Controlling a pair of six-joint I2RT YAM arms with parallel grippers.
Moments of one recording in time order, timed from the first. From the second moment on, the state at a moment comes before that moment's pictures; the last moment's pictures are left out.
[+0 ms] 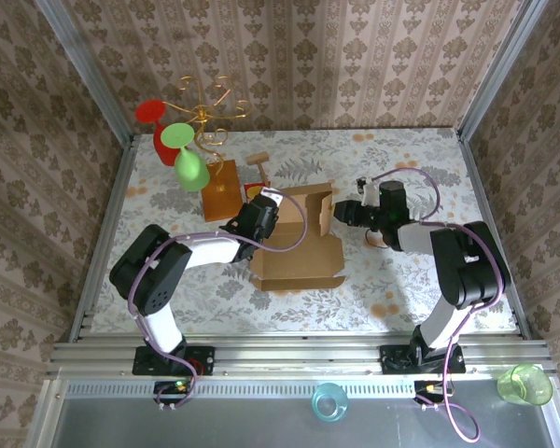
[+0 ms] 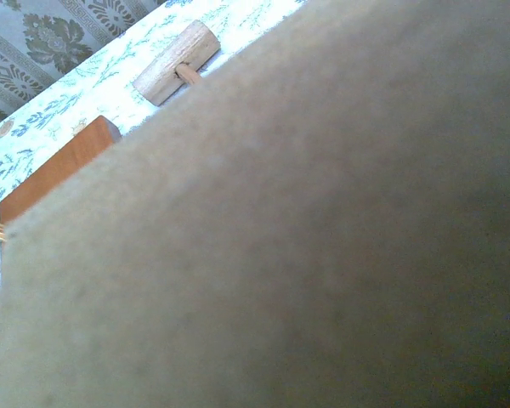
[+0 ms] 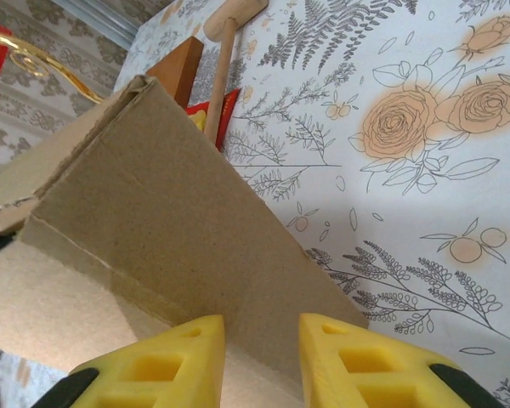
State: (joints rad) left arm -0.73 1.75 0.87 0.24 -0.49 0.12; right arm 0.16 1.70 0.73 0.42 -0.61 0.45
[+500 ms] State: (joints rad) left arm -0.73 1.76 0.87 0.26 -0.49 0.13; right arm 0.21 1.67 0.75 0.34 -0.55 0.29
